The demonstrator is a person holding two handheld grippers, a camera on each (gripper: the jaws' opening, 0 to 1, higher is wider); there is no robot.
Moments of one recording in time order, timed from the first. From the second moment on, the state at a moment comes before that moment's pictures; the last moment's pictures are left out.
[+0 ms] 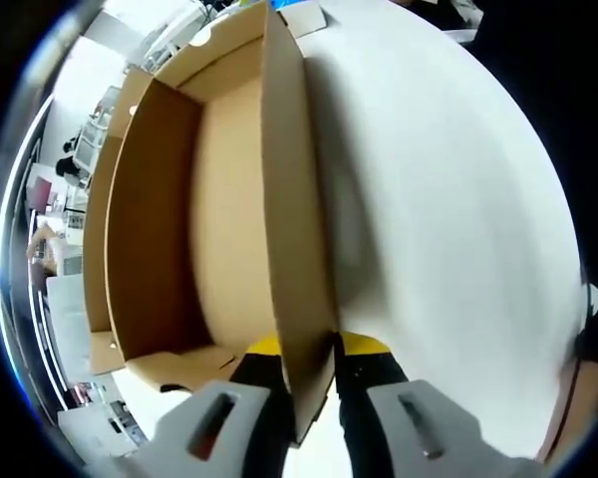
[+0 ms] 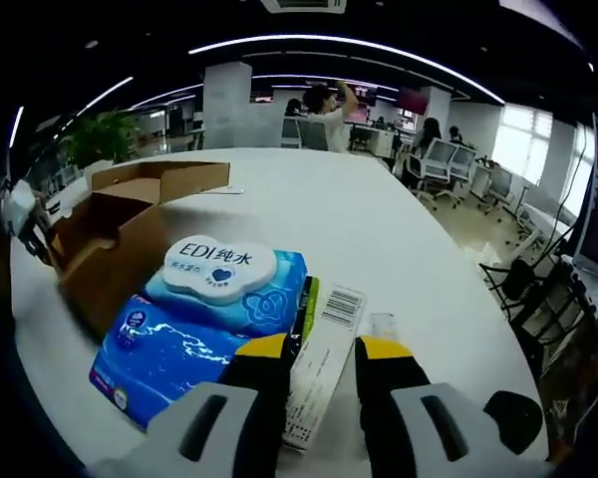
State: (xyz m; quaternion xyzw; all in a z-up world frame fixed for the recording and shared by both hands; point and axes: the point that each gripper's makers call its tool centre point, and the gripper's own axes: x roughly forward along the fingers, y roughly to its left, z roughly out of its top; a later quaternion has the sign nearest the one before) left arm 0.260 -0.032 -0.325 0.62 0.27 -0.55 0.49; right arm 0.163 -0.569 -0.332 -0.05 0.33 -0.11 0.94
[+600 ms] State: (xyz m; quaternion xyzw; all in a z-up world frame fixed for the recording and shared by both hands) left arm 0.258 -0.032 -0.326 0.62 0.27 -0.55 0.48; right arm 0.167 -0.540 -0.246 -0.06 0.25 -0.09 0.96
